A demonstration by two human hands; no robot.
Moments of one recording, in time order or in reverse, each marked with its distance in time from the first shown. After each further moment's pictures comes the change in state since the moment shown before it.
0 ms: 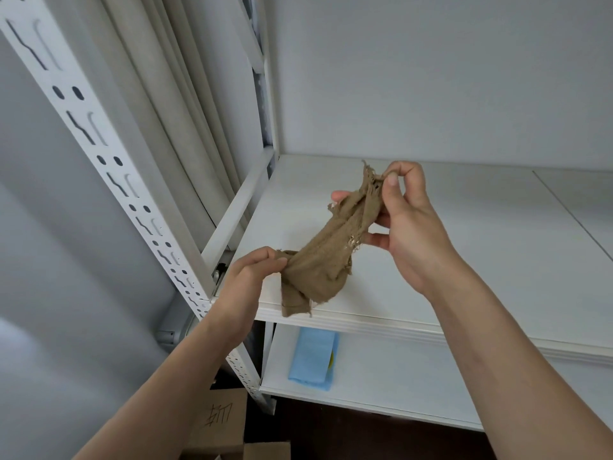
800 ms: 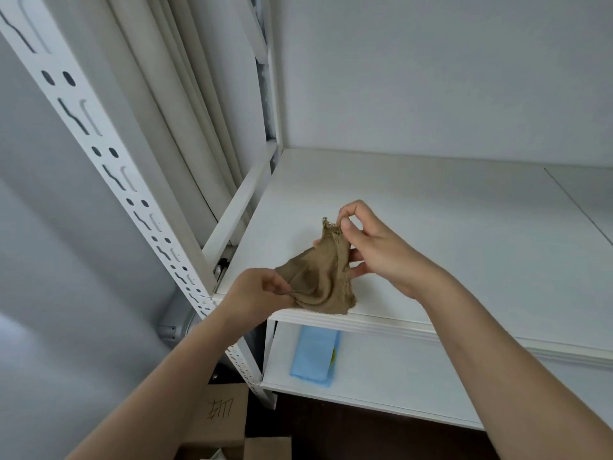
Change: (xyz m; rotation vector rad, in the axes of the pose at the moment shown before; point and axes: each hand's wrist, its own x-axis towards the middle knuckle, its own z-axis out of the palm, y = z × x) left_hand 0.010 -0.022 -0.007 0.583 0.025 -0.174; right_hand 0.026 0.058 -0.009 -0.418 -0.313 0.248
